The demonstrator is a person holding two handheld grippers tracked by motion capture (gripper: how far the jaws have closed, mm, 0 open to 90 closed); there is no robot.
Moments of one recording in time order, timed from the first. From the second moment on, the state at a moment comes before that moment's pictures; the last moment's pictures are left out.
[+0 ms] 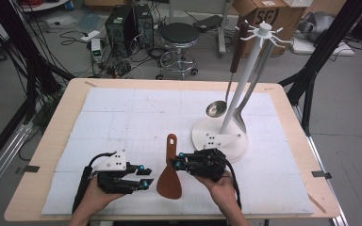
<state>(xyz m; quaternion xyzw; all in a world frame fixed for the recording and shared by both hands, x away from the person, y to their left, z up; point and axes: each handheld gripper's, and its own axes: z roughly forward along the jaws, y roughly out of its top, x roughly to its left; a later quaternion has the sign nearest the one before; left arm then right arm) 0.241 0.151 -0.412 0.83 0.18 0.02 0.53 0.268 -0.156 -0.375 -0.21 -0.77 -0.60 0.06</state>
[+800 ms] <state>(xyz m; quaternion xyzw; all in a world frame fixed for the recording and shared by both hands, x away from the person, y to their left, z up) 0.246 0.160 -0.416 0.82 0.21 0.04 0.53 0.276 -0.194 -0.343 -0.22 -0.76 -0.61 0.02</state>
